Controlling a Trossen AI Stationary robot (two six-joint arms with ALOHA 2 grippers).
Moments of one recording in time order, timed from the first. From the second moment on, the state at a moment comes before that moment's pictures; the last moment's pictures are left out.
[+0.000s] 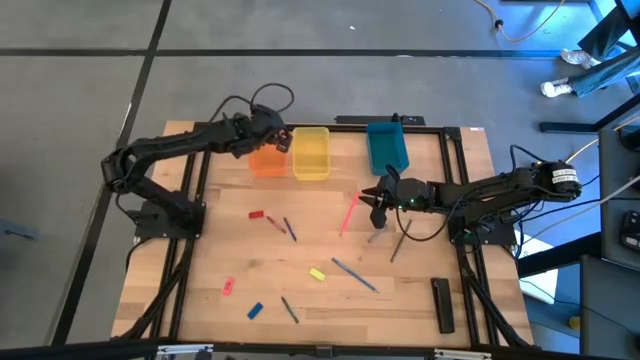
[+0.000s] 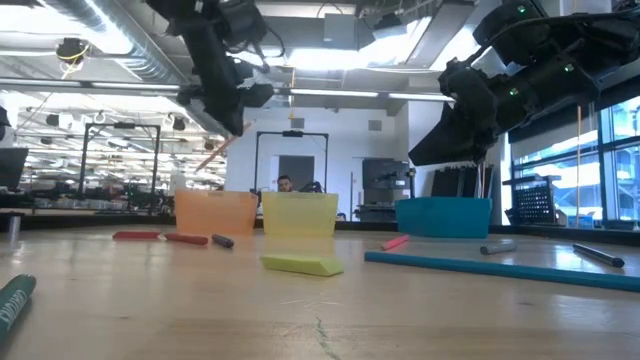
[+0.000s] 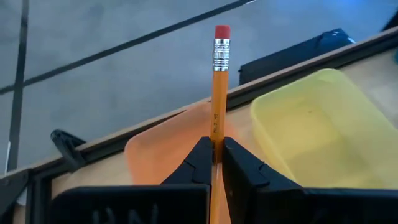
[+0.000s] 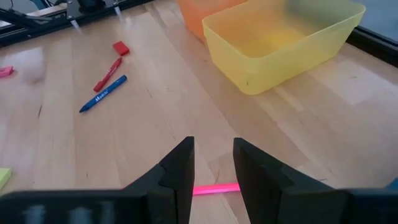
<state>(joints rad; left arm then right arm) 0.52 1.42 1.10 -0.58 -0.58 -0.50 -0.05 1.24 0.41 0.34 0.25 0.30</state>
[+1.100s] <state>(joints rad) 0.73 1.42 0.77 -0.22 -0.27 -0.56 -0.05 1.24 0.41 0.34 0.33 0.29</state>
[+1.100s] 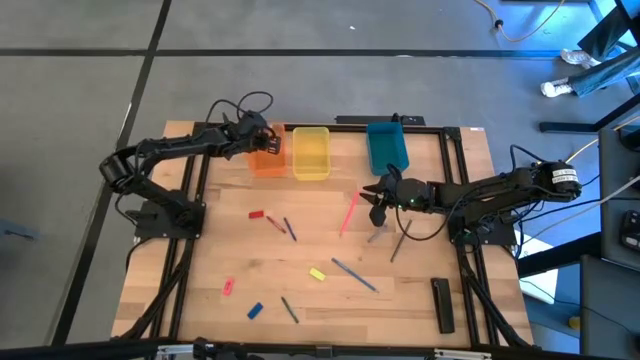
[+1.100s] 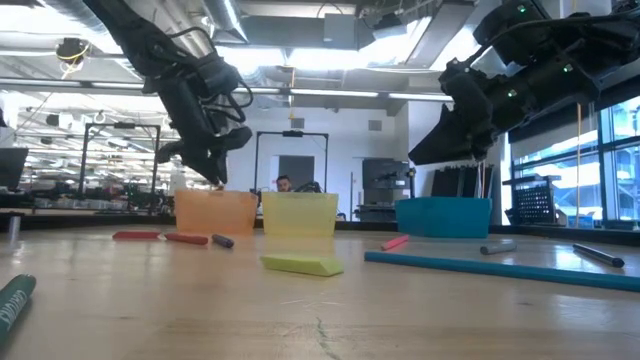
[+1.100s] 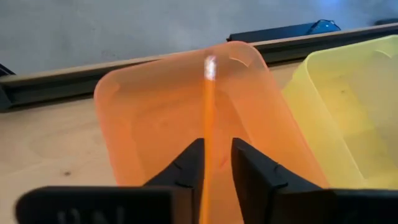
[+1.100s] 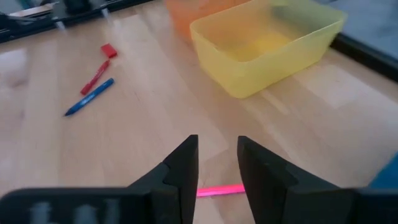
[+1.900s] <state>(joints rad) 0.15 1.43 0.81 0.19 -0.01 -0.38 -0.05 1.13 0.41 0.32 0.41 0.20</state>
